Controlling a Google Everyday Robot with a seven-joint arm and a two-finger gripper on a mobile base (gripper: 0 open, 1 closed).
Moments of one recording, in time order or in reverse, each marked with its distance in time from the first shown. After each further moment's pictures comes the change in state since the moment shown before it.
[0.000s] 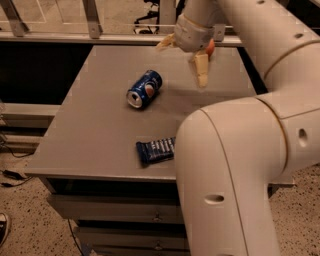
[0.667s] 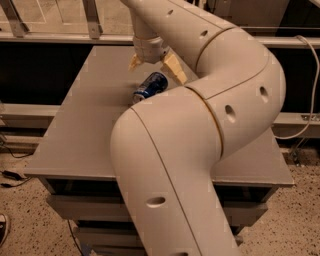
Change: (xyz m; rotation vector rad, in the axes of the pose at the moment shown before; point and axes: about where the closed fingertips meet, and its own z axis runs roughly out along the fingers) arm -0.019 -0.033 0.050 -0.292 0.279 -0.290
